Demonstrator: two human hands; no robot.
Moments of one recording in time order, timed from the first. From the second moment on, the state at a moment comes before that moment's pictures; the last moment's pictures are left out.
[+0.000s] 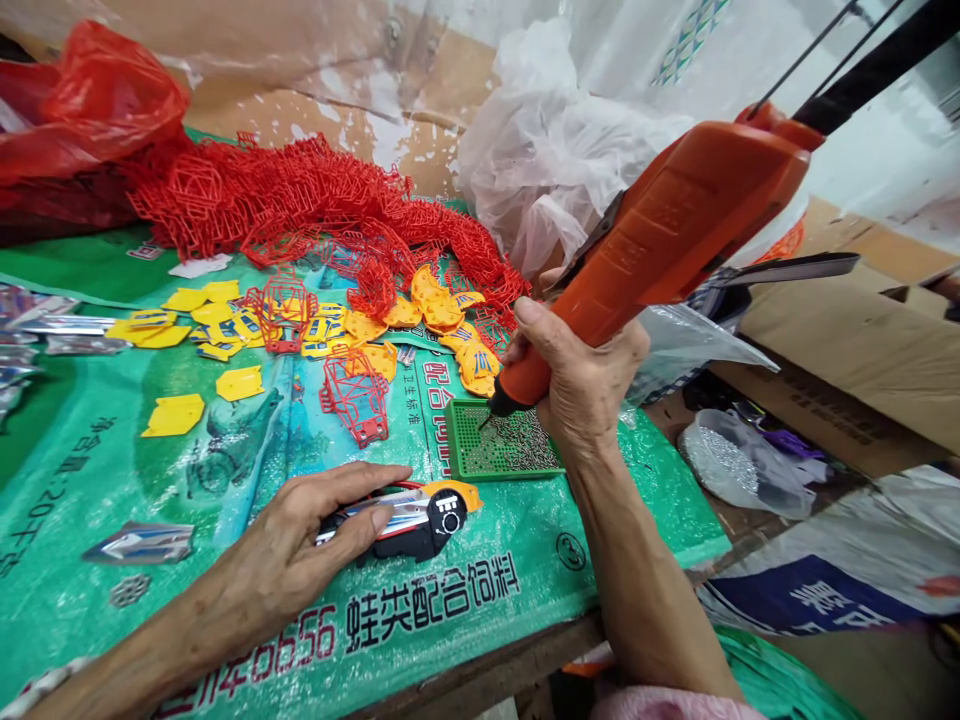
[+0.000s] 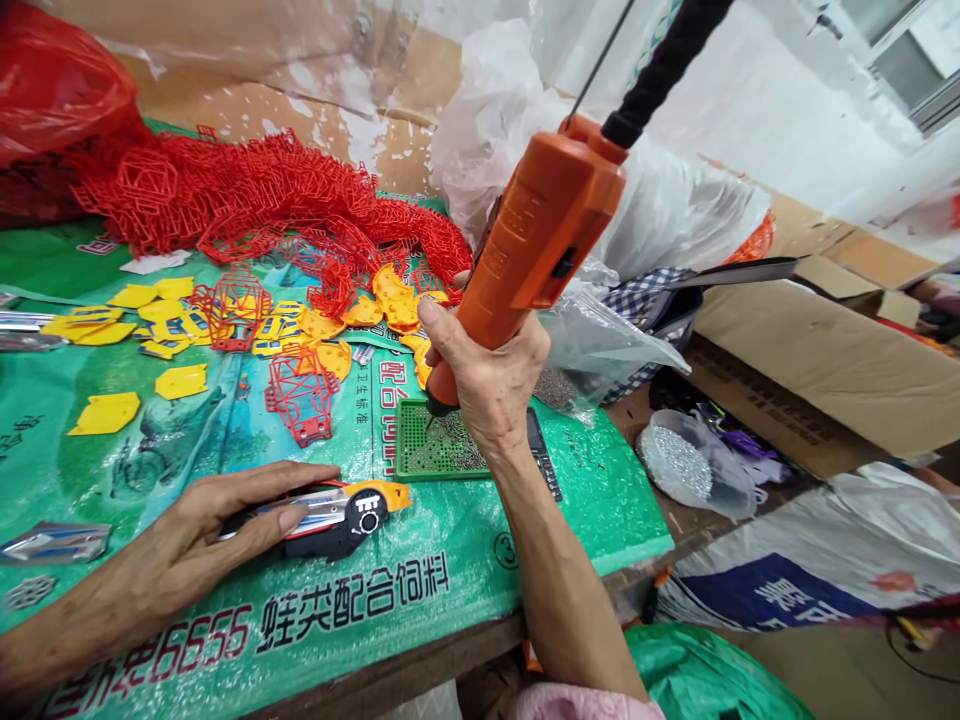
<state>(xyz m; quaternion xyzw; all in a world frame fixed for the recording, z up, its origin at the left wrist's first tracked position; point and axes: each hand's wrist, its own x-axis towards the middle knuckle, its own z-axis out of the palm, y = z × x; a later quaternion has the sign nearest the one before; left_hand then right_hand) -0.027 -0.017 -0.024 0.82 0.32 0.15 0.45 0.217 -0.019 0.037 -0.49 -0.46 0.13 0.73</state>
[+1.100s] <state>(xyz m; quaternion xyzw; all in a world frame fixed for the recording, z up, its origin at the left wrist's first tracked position) -0.018 -0.018 -0.015 0.77 0.35 0.13 0.52 0.196 -0.037 0.096 -0.43 -0.46 0.12 0.77</state>
